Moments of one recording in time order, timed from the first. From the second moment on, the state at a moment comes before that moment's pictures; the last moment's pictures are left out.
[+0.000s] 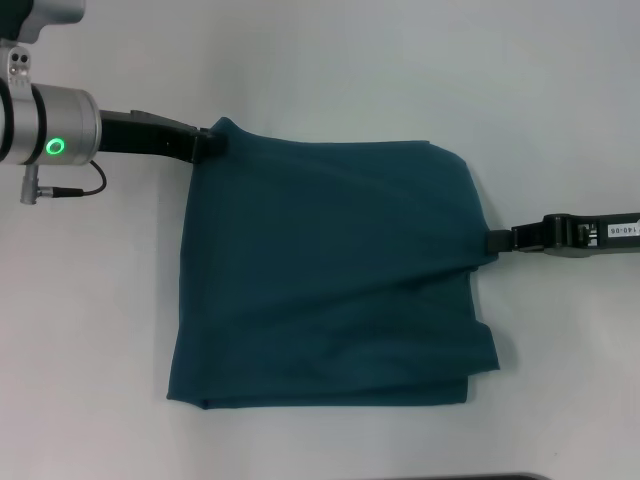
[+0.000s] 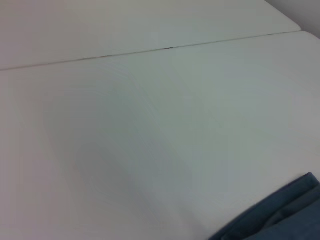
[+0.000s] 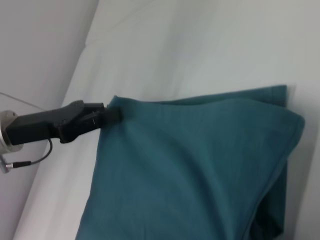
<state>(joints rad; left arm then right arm) -0.66 -2.10 -2.19 -0.73 -0.89 1.11 -2.05 0.48 2.00 -0.63 -0.56 -2.24 -1.56 2.13</state>
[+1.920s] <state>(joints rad) -0.42 -2.15 -2.35 -1.06 -1.08 1.50 -2.00 0.47 1.98 -0.55 -0.60 -2.18 -1.70 2.08</state>
